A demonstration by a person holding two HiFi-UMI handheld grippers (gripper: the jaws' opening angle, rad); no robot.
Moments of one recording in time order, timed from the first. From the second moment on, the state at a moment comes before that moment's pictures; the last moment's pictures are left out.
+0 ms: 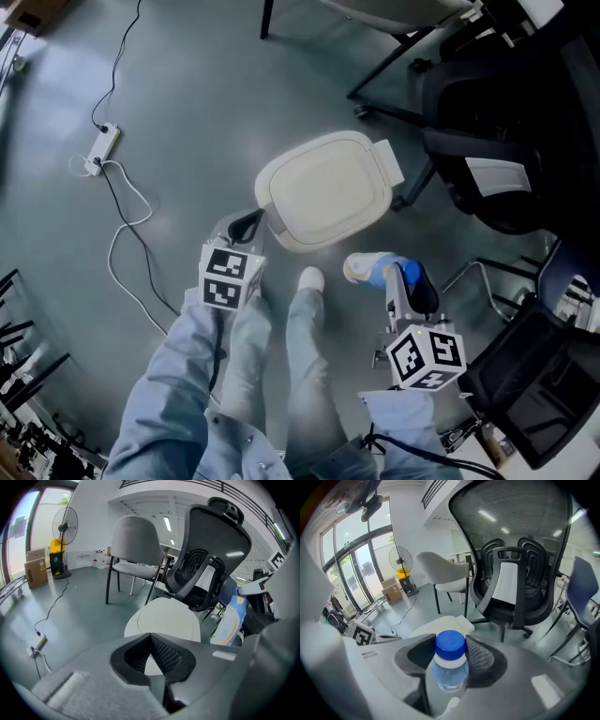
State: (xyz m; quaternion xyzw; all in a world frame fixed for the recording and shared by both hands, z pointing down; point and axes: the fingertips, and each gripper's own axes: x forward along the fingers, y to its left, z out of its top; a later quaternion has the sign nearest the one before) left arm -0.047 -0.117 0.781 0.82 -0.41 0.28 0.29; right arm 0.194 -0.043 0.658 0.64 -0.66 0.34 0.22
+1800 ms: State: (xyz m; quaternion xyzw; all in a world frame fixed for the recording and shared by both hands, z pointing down) left arm -0.037 -0.099 0.821 0.80 -0.40 0.29 0.33; right arm 0.215 -0.041 0.671 0.64 -0.65 0.35 0.22
